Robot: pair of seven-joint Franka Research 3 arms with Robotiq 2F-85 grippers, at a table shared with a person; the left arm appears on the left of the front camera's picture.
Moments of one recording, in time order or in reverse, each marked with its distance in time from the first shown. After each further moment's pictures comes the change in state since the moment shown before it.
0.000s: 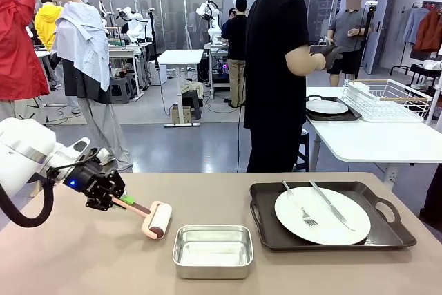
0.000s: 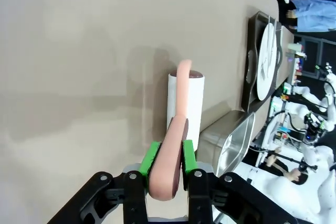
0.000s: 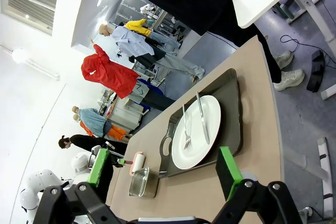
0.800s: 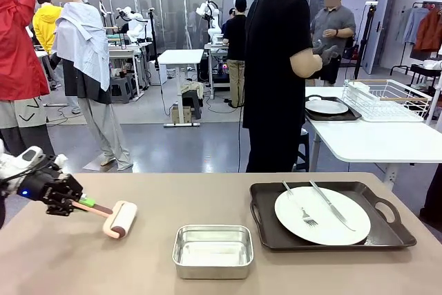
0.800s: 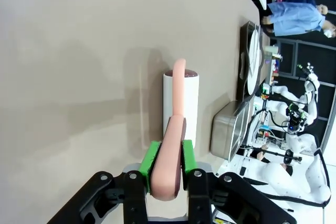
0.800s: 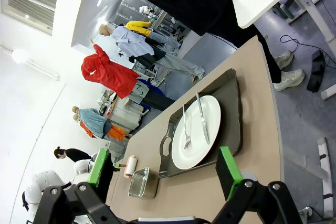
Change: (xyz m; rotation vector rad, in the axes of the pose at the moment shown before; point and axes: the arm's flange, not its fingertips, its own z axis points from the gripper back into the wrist) left arm -0.007 0.104 0.085 -0.118 -0.048 -0.002; right arm 0.000 0.000 0.000 0.000 0.000 0.000
